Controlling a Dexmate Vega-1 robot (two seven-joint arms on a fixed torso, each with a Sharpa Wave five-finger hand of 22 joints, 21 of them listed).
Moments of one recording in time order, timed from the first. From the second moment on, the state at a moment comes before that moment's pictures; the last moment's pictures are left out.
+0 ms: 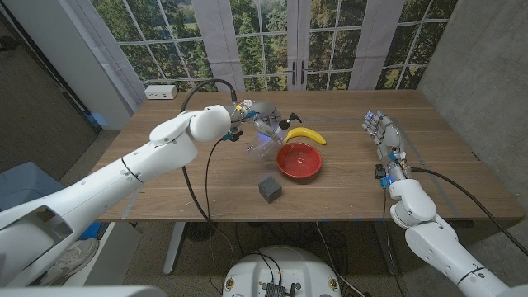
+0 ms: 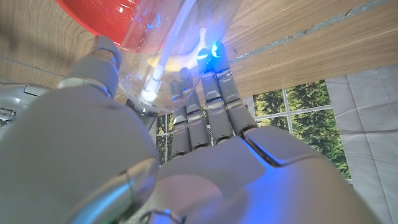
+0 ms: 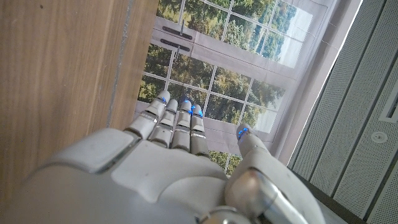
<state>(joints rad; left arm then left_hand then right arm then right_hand) 0.60 0.83 0.69 -2.10 0.38 0.31 -0.36 0.95 -0.13 0.50 -0.18 0.17 0.61 0.12 0.52 0.24 0.74 0.02 0.36 0.38 0.86 0.09 0.40 0.27 0.58 -0.05 0.98 0.22 -1.32 -0.57 -0.17 -1.79 0.52 0.41 -0.29 0.27 0.17 0.47 -0.03 0.18 0.35 0.08 0.19 0.19 0.36 0.06 0.20 0.21 0.21 -0.01 0.24 0.40 0.36 -0.01 0.19 0.17</state>
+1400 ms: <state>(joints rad) 0.61 0.83 0.69 -2.13 0.40 0.33 -0.36 0.95 -0.13 0.50 -0.18 0.17 0.61 0.11 0.52 0.24 0.74 0.02 0.35 0.39 0.86 0.09 0.40 0.28 0.57 -0.05 1.01 0.21 -1.34 -0.57 -0.15 -1.88 0.45 0.37 -0.32 0.26 0.16 0.46 -0.02 0.18 0.35 0.10 0.19 0.19 0.37 0.06 0.20 0.21 0.21 0.01 0.24 0.40 0.36 0.00 0.19 0.17</state>
